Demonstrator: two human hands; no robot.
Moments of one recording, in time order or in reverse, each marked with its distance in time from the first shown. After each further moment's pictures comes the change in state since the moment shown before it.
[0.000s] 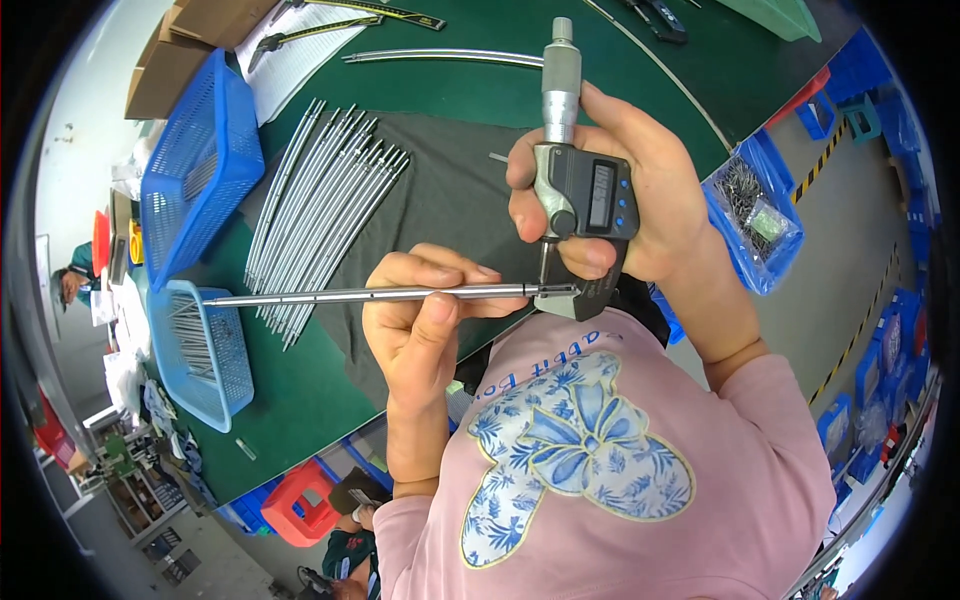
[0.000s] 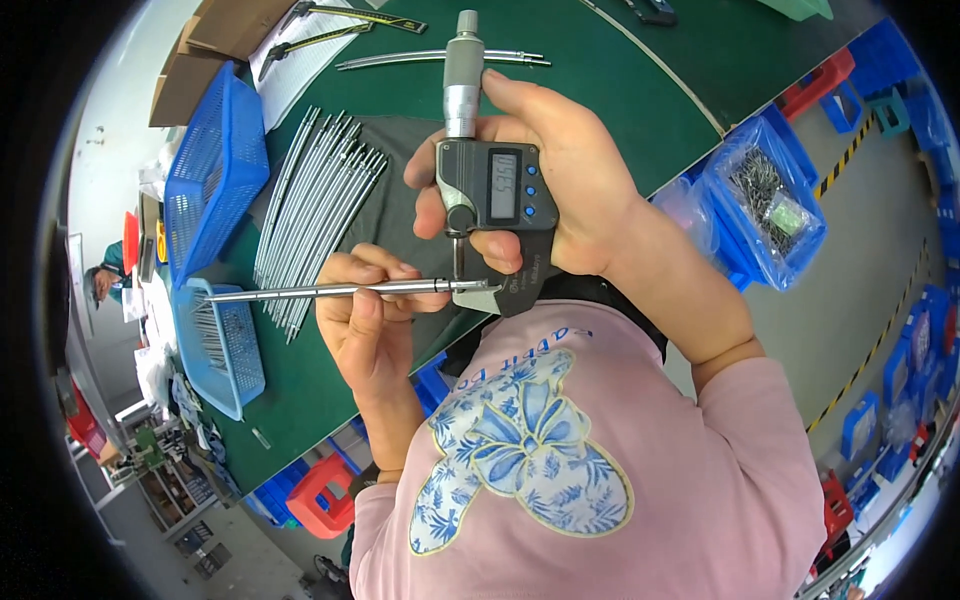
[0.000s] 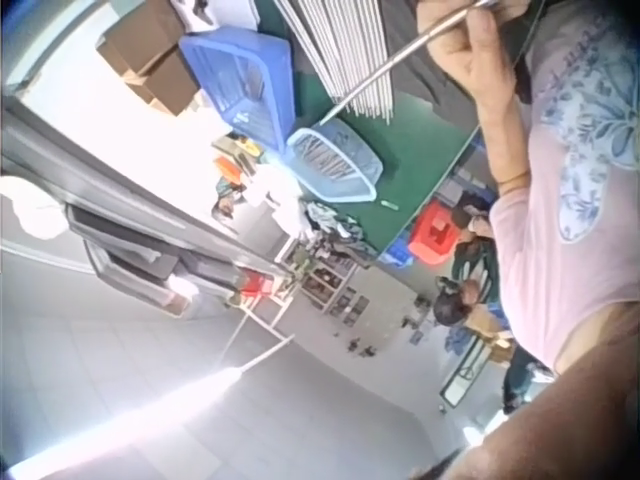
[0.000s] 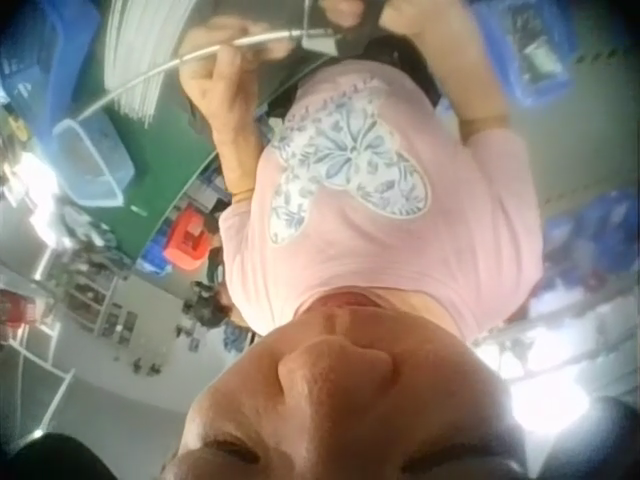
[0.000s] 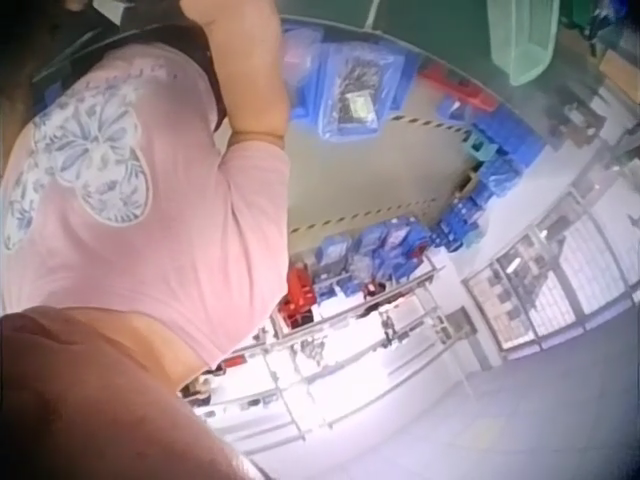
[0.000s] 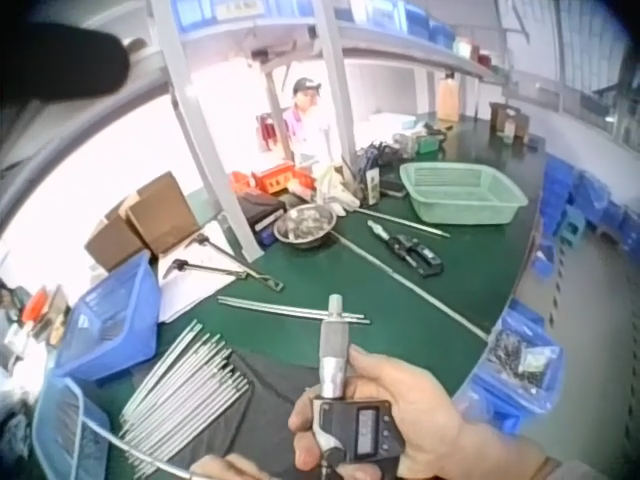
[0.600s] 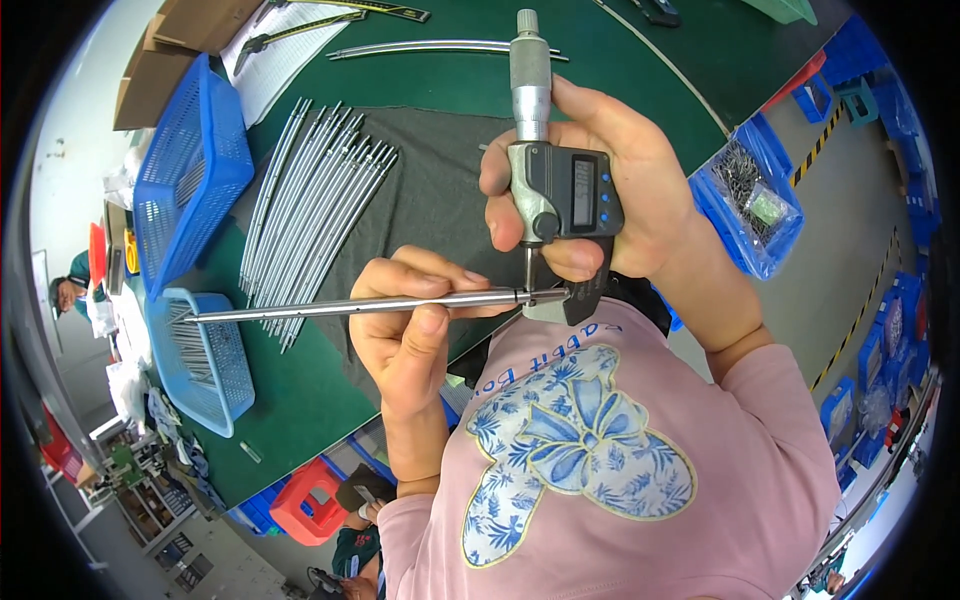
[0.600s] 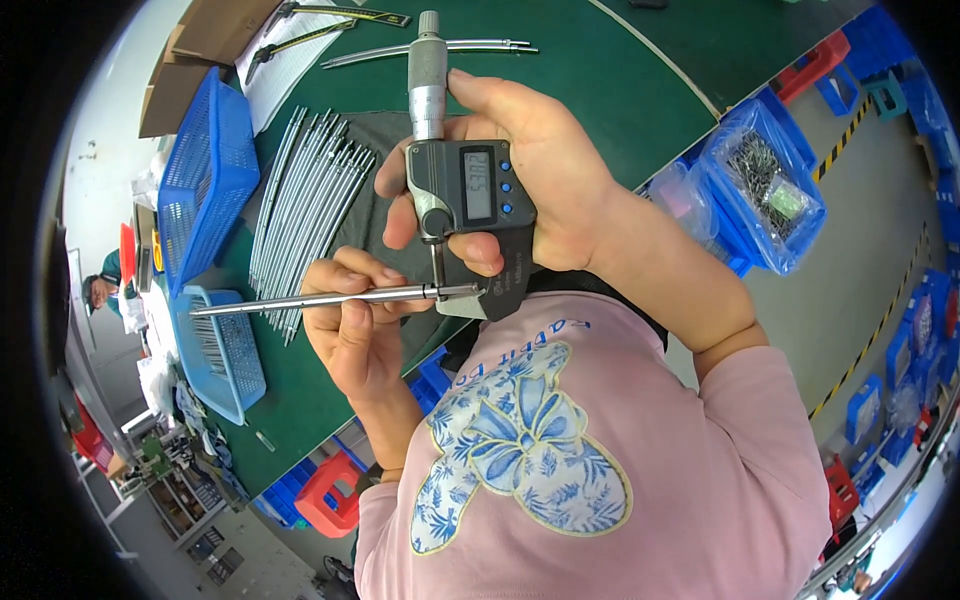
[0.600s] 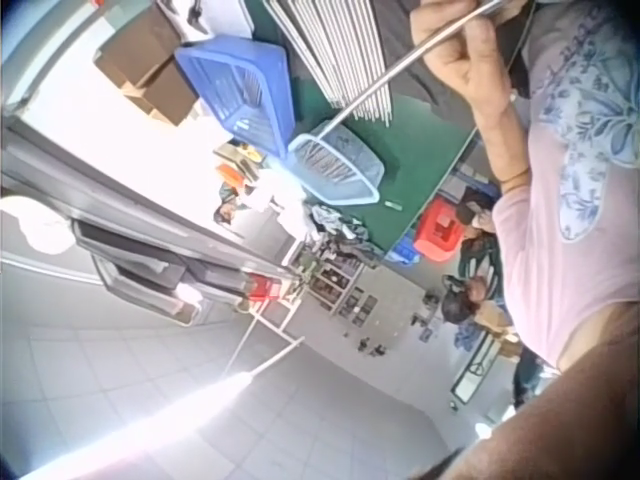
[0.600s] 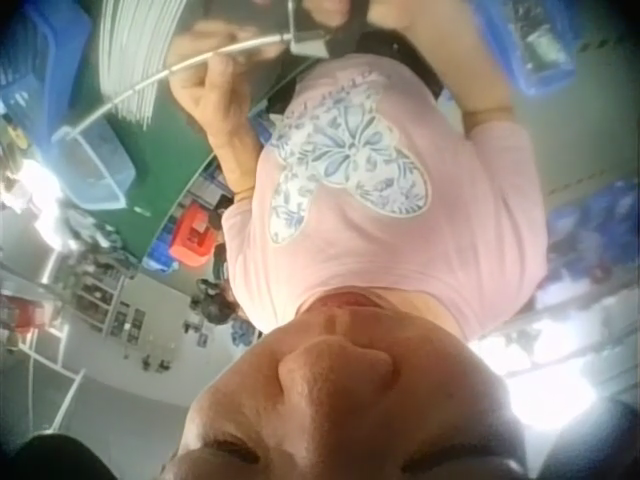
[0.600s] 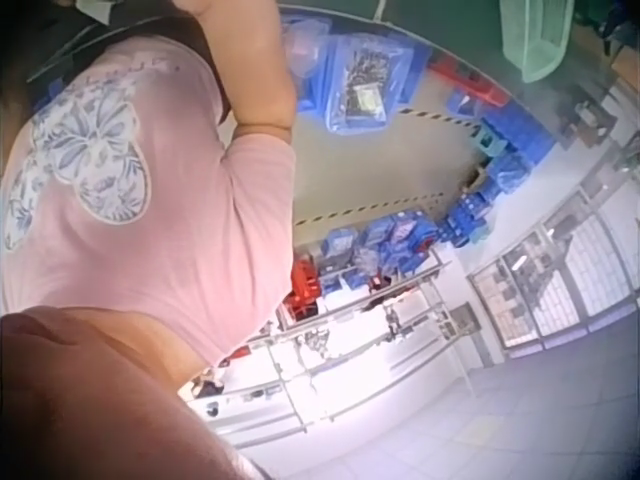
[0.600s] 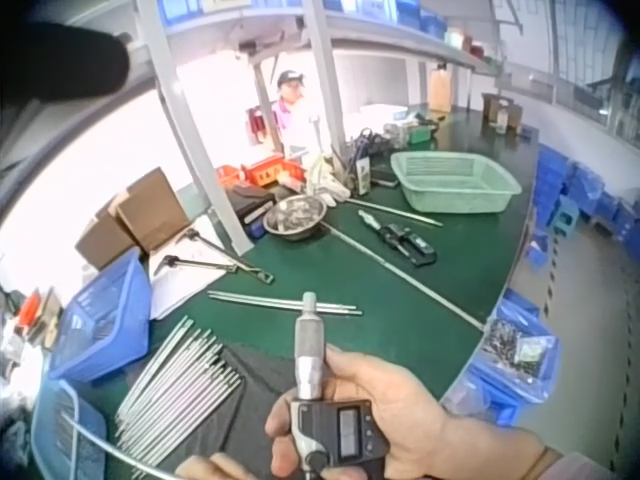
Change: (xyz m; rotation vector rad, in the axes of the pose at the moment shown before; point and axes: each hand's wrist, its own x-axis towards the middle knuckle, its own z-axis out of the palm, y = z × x) left_hand -0.002 0.002 -0.002 0.047 -0.027 0.050; right_hand 0.006 0.006 -0.003 0.063 -0.095 0.053
